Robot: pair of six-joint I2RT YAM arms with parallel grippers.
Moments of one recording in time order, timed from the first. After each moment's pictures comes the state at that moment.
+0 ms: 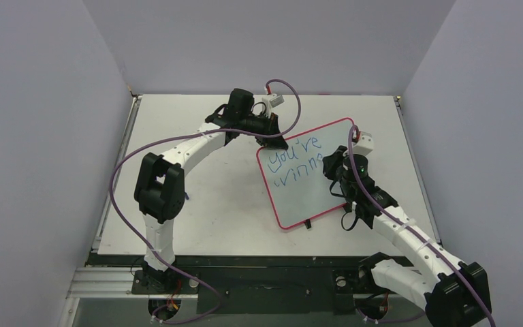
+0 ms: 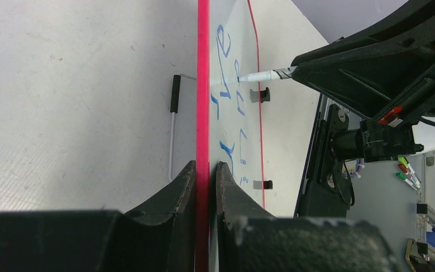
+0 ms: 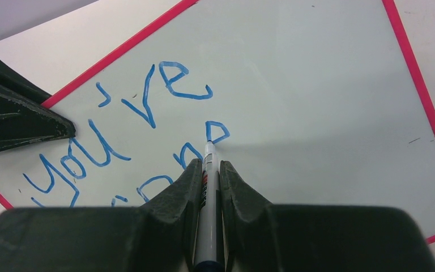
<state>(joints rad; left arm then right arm) -0.54 2.00 1.69 -0.31 0.83 -0.18 0.44 0.99 0.64 -0.03 0.28 0.52</state>
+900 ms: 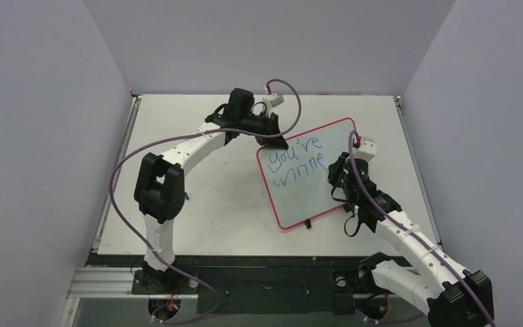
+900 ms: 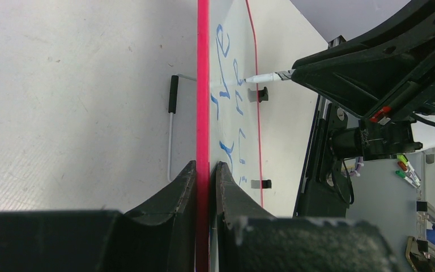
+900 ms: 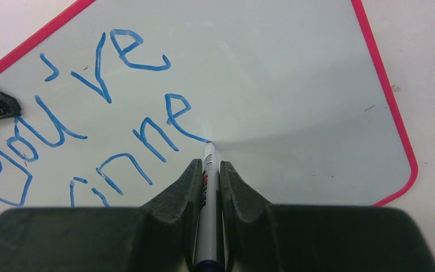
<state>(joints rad) -0.54 2.00 1.69 -0.32 0.83 -0.17 0.44 0.94 0.62 -0.15 0.34 0.51</state>
